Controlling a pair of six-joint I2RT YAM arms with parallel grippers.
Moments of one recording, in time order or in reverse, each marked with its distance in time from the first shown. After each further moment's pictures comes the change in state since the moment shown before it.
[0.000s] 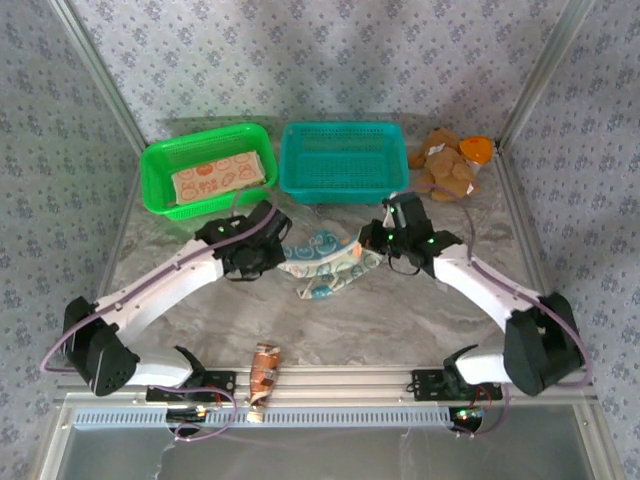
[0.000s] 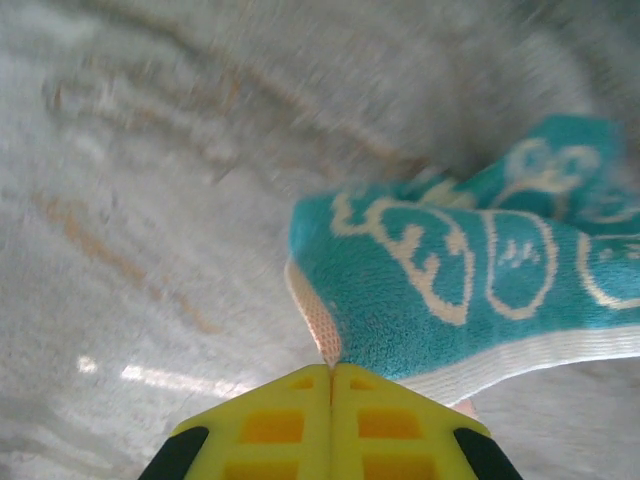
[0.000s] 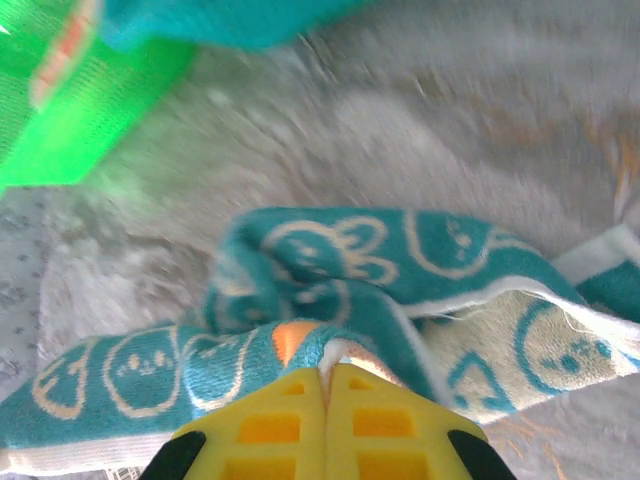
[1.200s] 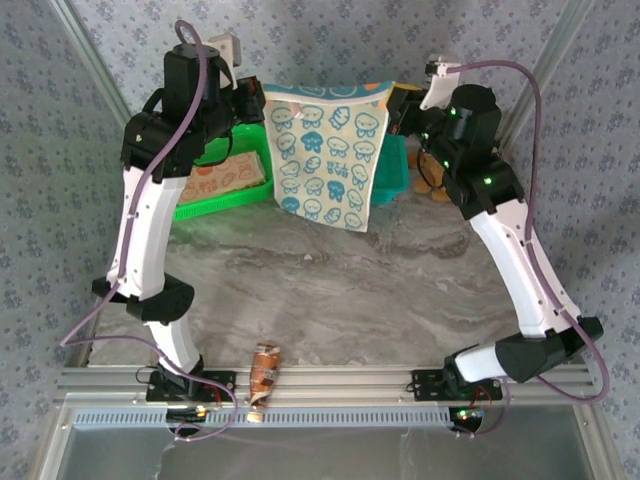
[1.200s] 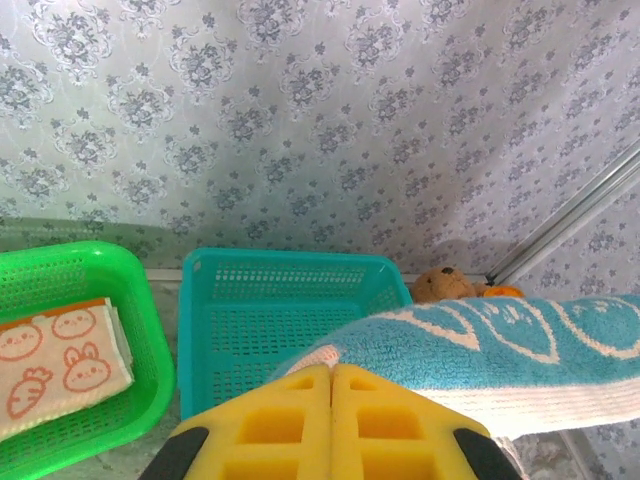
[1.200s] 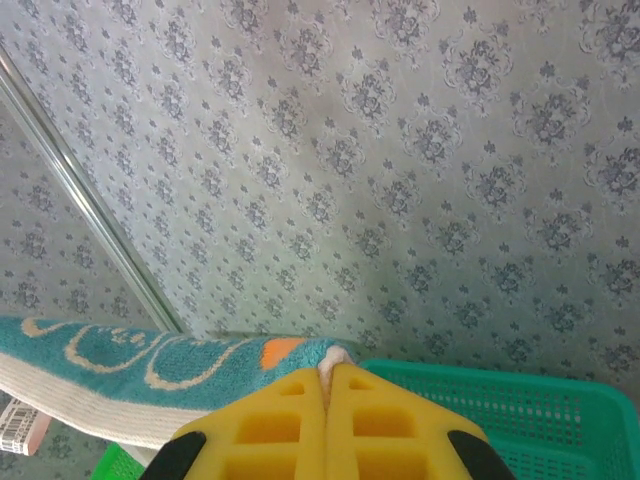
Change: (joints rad) left arm 0.249 0.482 1.444 -0.185 0.111 0.576; right arm -0.088 0.091 0.846 -0.055 0.180 -0.402
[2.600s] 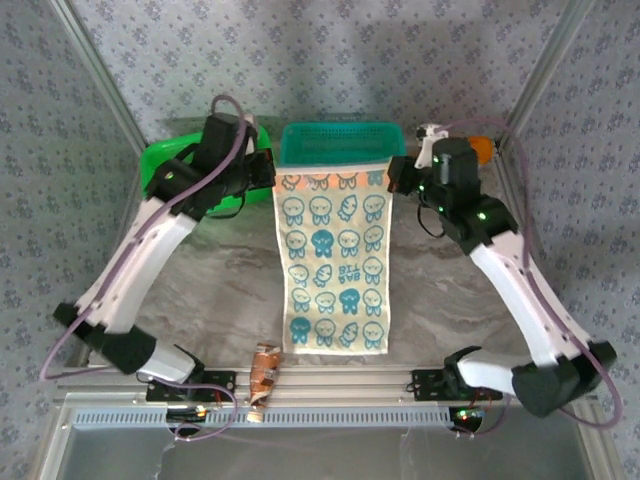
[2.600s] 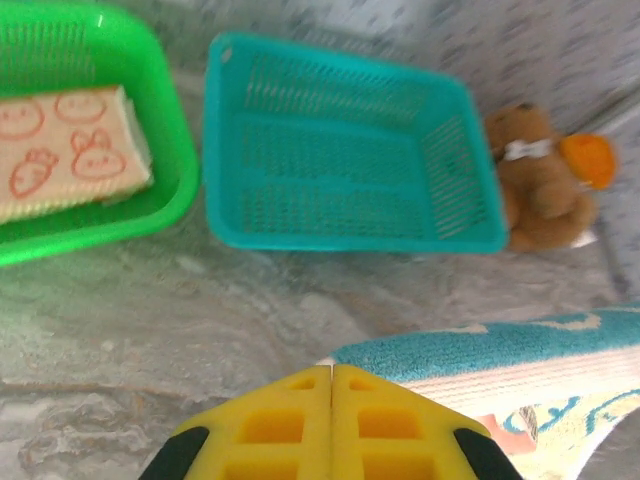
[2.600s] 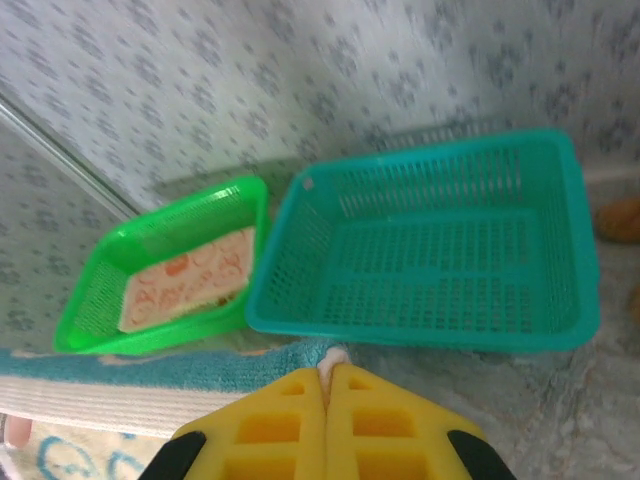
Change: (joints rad) left arm -0.065 -0.322 -0.827 0.172 -0.008 -0.135; right arm 0.016 -0.156 -0.381 -0.161 0.029 0.125
